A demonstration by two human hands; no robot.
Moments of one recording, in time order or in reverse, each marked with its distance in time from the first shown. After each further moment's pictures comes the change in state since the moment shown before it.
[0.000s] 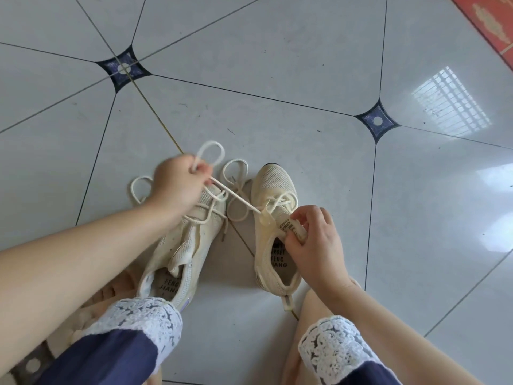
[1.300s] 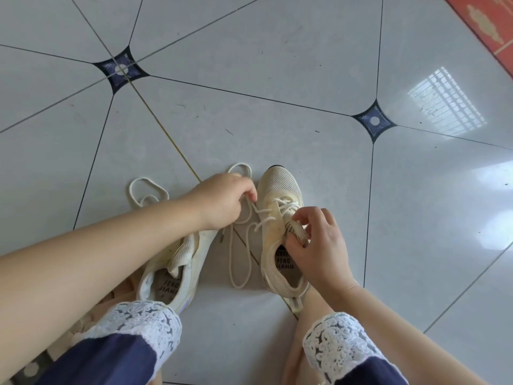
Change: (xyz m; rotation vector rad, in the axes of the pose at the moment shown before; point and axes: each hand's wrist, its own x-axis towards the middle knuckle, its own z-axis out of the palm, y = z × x) left_hand -0.011 0.023 0.018 0.463 -0.641 0.397; right_hand -0.004 -0.001 -0.006 -0.067 0.008 0.031
